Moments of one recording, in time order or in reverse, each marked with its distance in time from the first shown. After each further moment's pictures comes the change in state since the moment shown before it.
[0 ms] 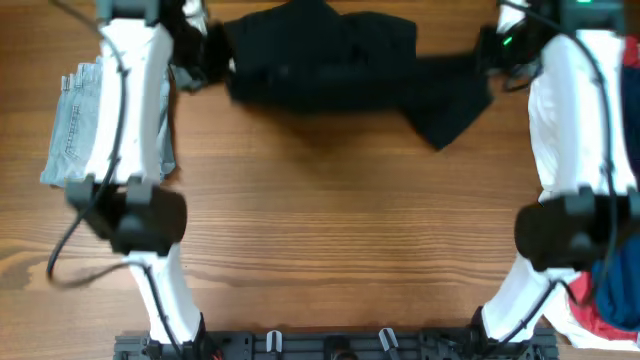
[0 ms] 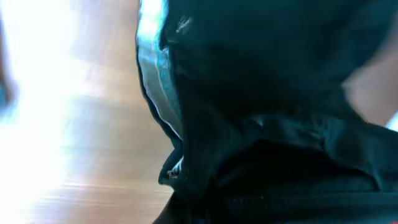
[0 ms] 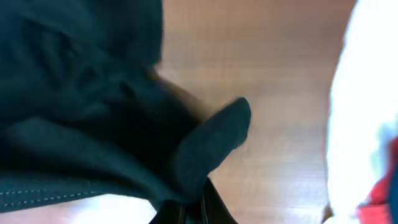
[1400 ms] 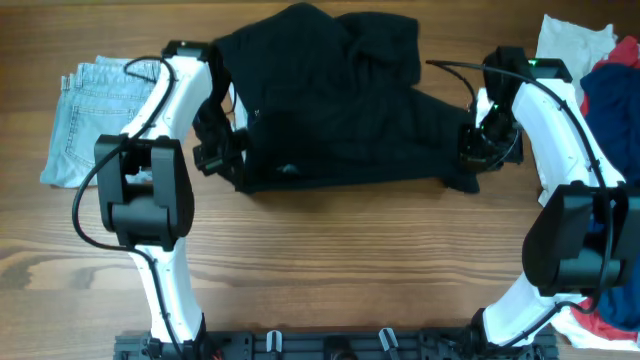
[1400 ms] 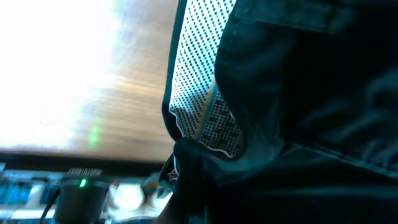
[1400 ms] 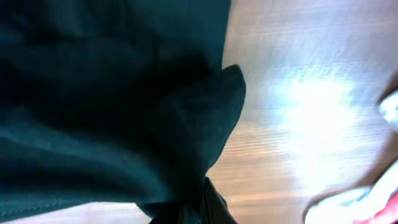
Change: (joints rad) left arm -0.029 0.014 -0.600 -0.058 0.006 0.062; right arm -0.004 -0.141 -0.589 -0.005 0.050 0.059
